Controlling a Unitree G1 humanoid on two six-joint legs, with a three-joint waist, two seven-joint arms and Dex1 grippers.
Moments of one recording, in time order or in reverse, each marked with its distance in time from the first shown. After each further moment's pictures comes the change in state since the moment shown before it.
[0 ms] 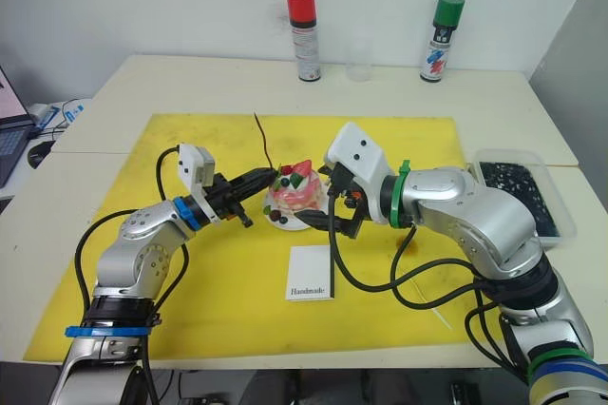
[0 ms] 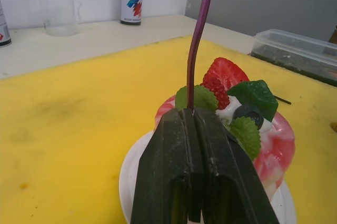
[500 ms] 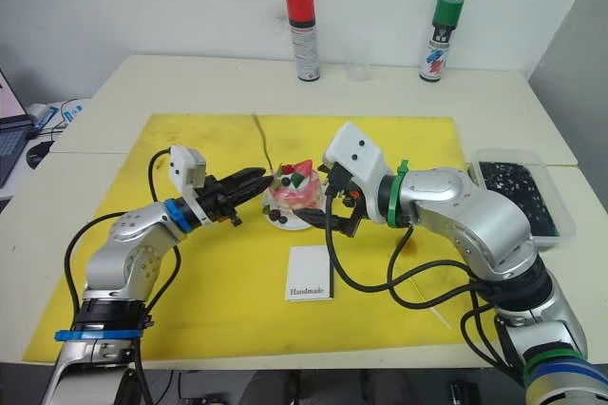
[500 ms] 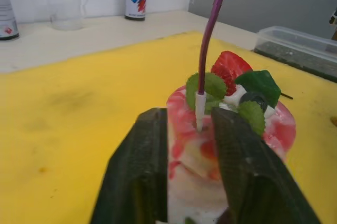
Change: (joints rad) left arm 0.007 0.060 0.056 -0.014 -0.024 0.042 -0.024; right arm 0.006 0.039 -0.005 0.001 -0.056 -0.005 0.001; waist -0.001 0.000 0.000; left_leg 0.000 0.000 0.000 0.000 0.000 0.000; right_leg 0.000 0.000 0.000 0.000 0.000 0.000
